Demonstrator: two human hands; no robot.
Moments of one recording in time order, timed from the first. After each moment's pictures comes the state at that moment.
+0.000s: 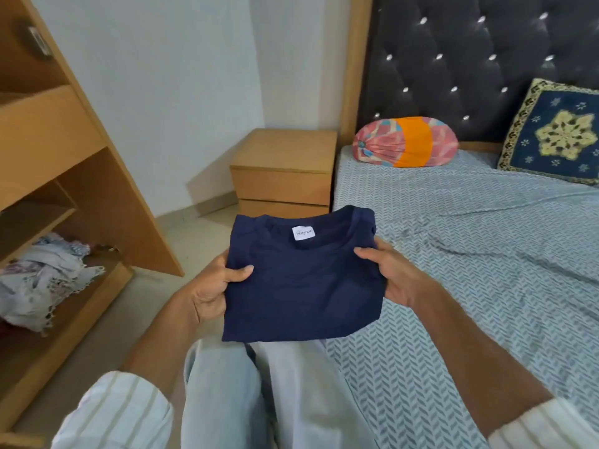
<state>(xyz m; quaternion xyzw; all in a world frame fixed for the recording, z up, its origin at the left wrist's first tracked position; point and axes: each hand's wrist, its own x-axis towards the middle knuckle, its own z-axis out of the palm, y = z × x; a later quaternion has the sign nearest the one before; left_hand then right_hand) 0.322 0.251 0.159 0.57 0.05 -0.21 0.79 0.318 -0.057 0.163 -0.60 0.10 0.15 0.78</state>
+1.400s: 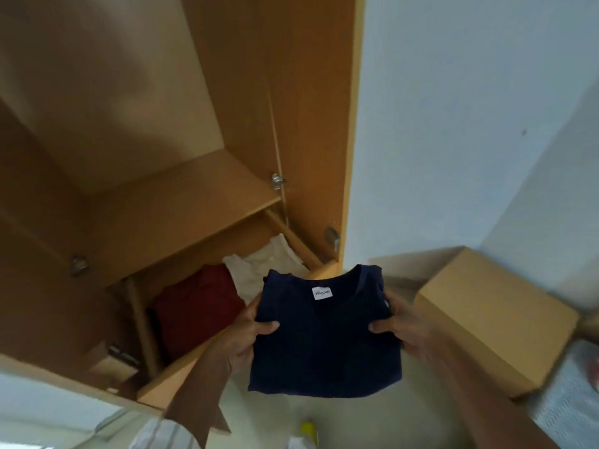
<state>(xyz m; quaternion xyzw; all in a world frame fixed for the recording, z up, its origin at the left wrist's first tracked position) 0.427 0.559 0.532 0.50 0.29 0.03 0.81 0.629 0.316 0.532 -0.61 -0.14 0.49 0.61</state>
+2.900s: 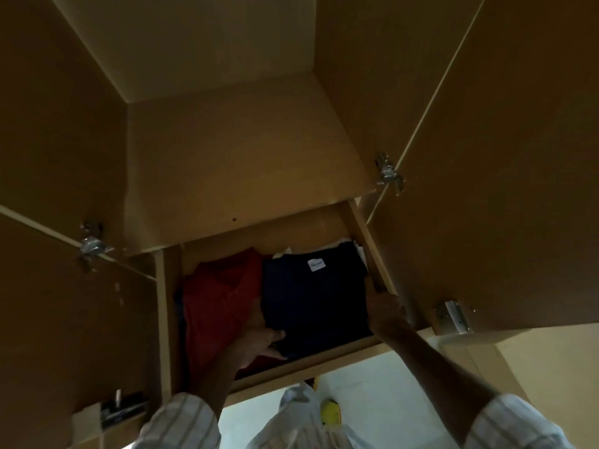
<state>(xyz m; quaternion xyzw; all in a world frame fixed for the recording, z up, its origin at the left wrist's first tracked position) 0.467 0.755 0.399 0.46 0.54 -0.01 0.70 0.716 0.648 0.424 -0.85 -0.44 0.28 -0.08</state>
